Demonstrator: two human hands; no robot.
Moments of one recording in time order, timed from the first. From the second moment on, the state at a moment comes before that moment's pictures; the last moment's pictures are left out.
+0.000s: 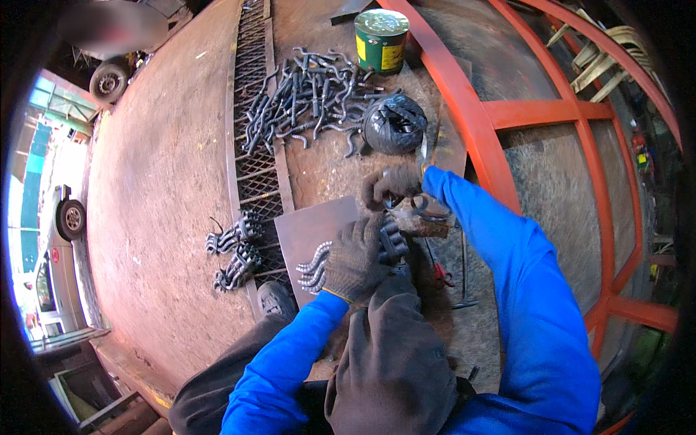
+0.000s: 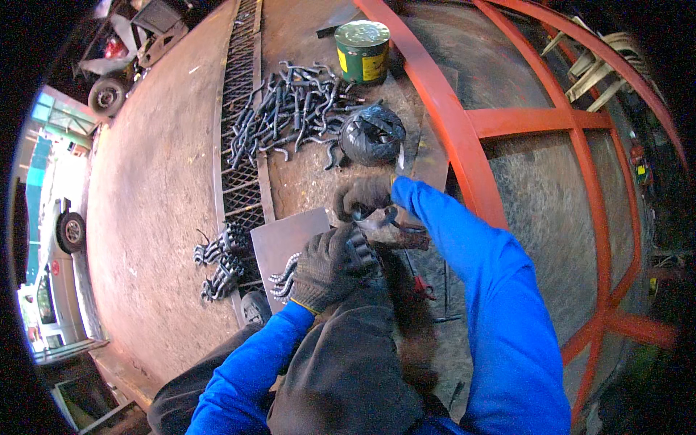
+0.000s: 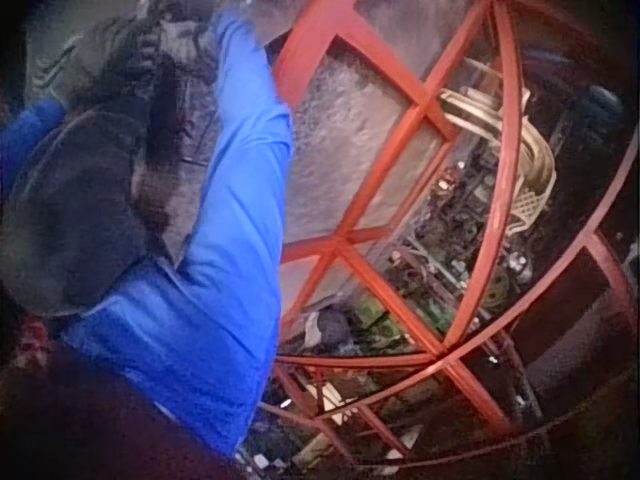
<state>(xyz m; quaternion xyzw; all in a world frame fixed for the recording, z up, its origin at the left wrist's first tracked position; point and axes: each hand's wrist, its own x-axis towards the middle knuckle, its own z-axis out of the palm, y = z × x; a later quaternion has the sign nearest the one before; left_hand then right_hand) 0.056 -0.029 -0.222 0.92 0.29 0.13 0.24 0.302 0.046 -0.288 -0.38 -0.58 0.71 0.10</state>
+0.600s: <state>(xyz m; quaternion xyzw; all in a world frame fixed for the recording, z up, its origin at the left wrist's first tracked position) 0.059 -0.030 -0.218 0.91 0.29 0.15 0.25 0.341 -0.054 -0.117 -0.75 -0.62 0.22 -0.09</state>
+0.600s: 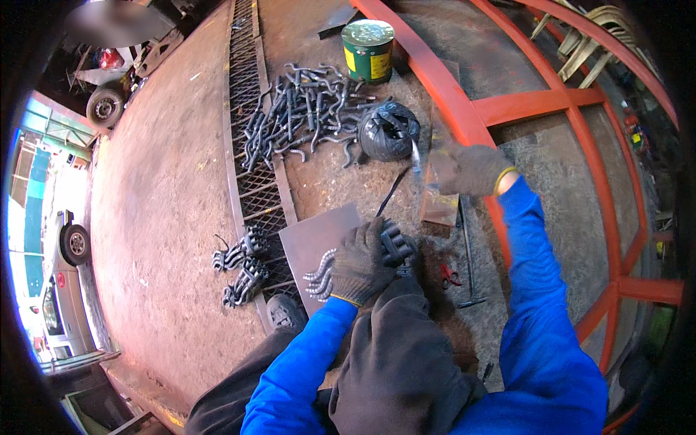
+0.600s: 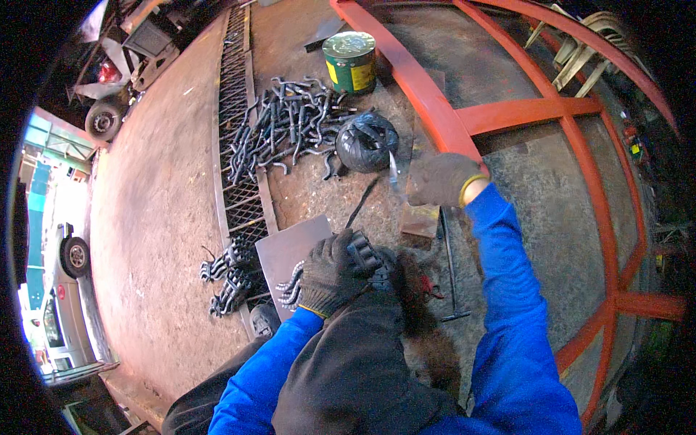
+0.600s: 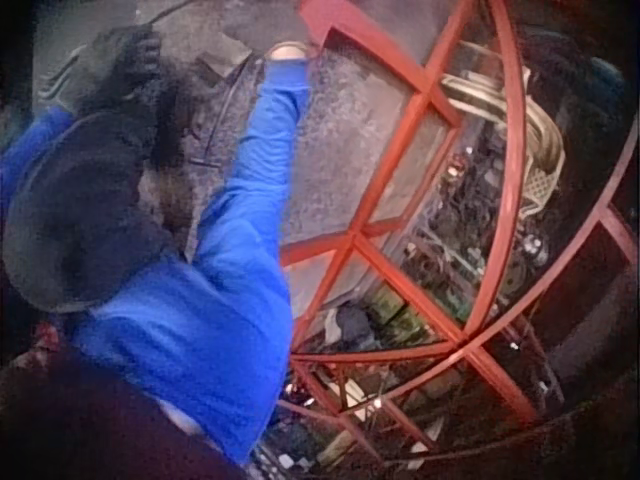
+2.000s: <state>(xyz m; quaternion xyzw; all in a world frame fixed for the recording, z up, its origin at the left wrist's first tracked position) 0.065 -0.031 -0.218 0.91 0.33 0.13 0.23 0.198 -0.128 -0.144 -0.33 -0.20 0.38 0.84</state>
